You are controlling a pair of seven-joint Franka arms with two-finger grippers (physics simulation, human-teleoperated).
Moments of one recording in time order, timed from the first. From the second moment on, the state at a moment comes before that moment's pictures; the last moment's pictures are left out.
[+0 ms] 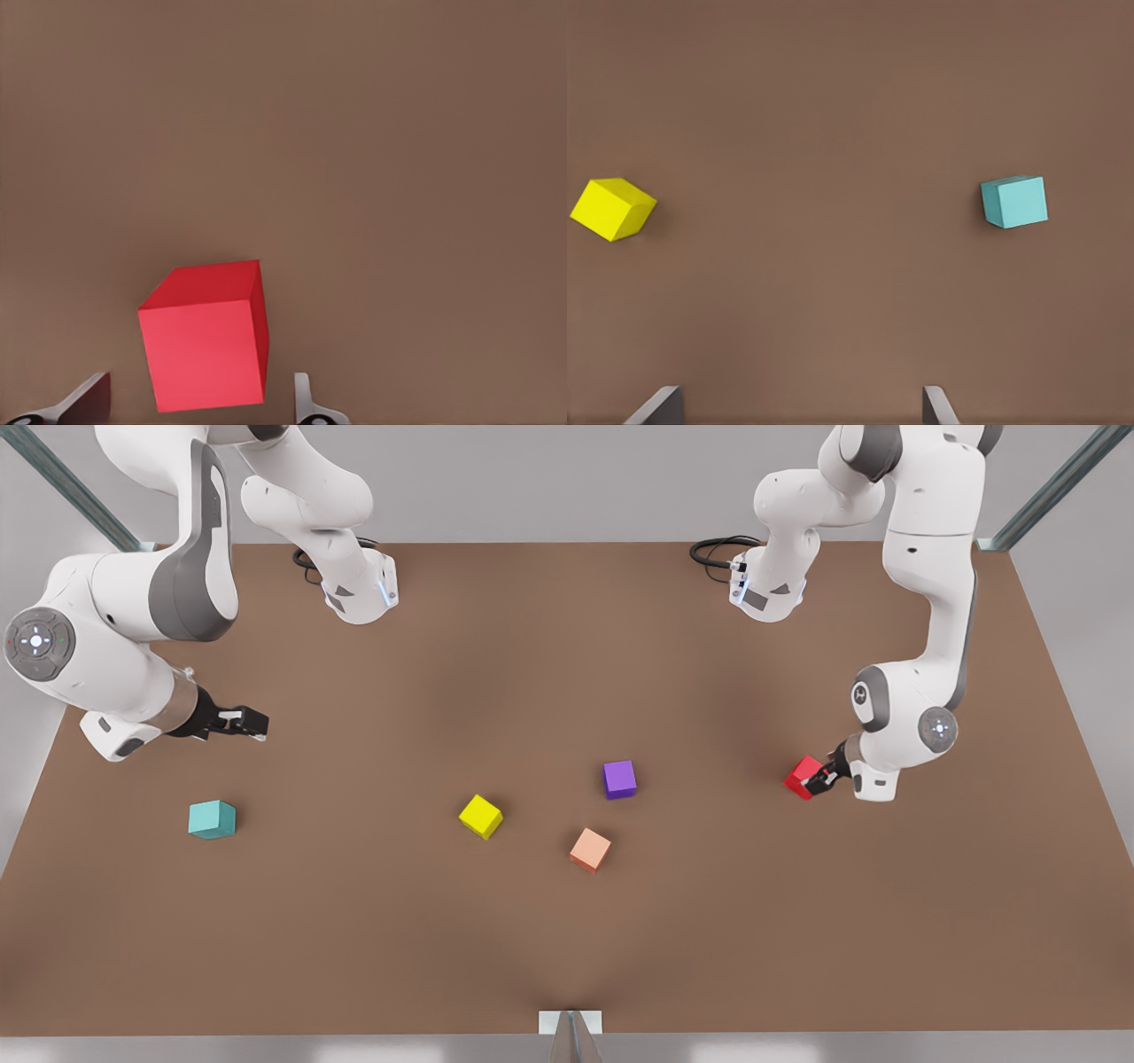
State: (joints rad) left arm 0.00 0.28 0.05 -2.21 -0.19 2.33 -0.57; right arm 0.02 0.14 0.02 -1.52 0.01 1.51 0.05
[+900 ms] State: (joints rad) left arm -0.01 0.42 0.05 -2.23 -0.19 2.48 -0.71; right arm 0.02 0.14 0.02 -1.53 0.01 1.51 0.05
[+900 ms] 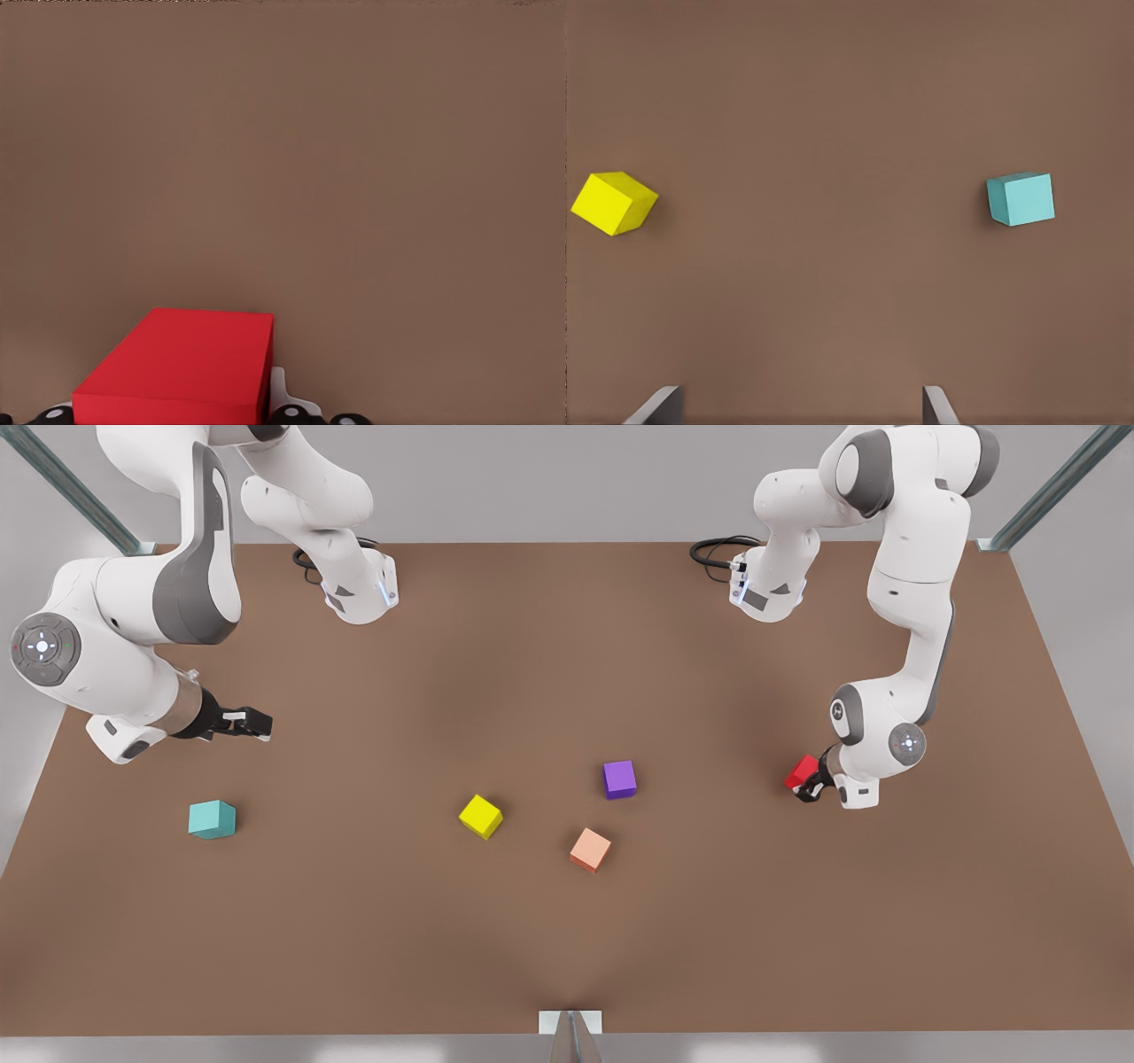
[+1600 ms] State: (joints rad) left arm 0.01 0.56 -0.26 -1.60 -0.97 1.98 -1.11; right arm 0.02 0.14 0.02 -1.53 0.01 1.51 0.04
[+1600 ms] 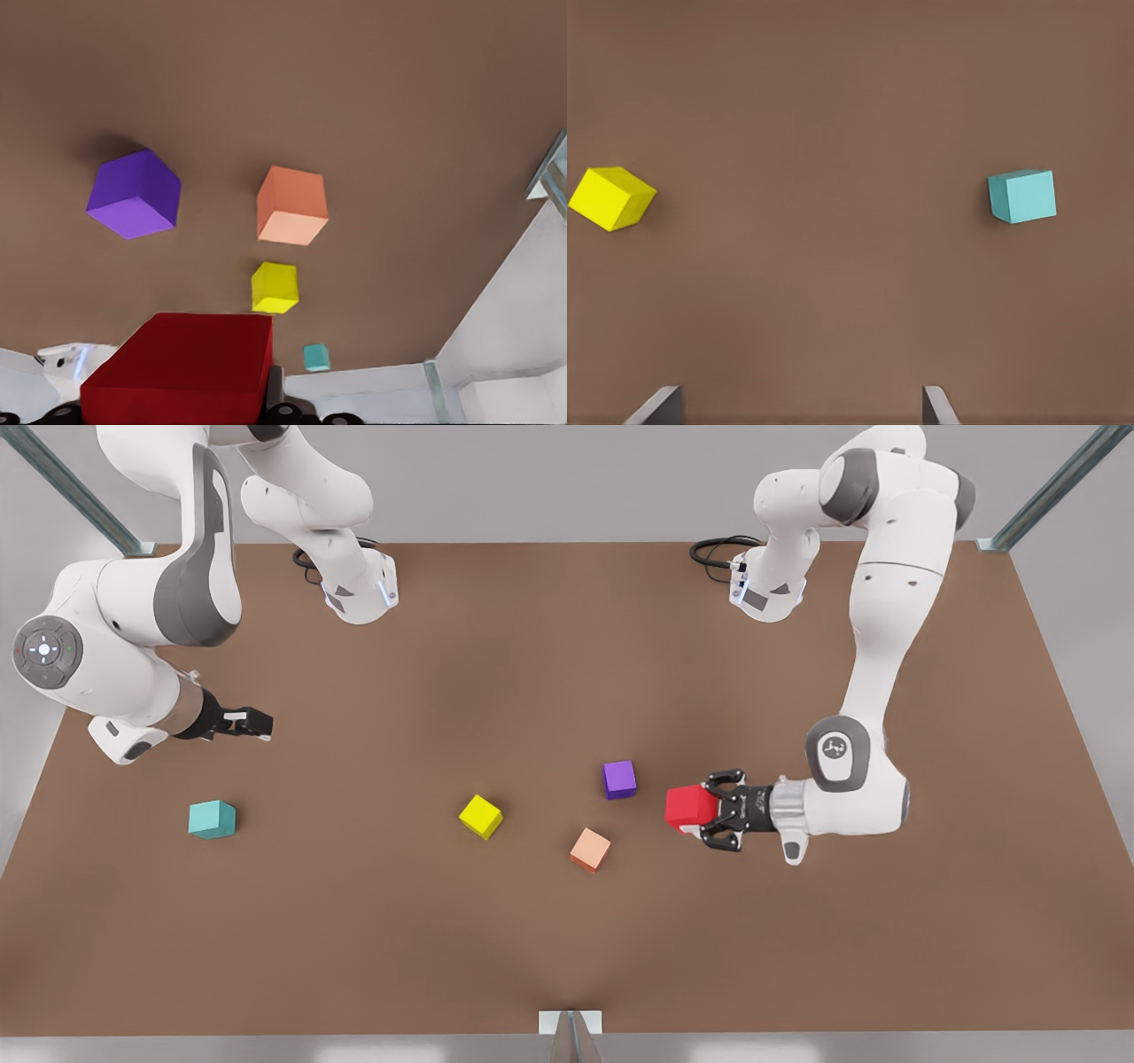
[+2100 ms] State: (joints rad) left arm -0.03 0.65 -0.44 -1.46 -1.16 2.00 -1.42; right arm 0.02 0.14 0.02 -1.53 0.01 1.51 0.04
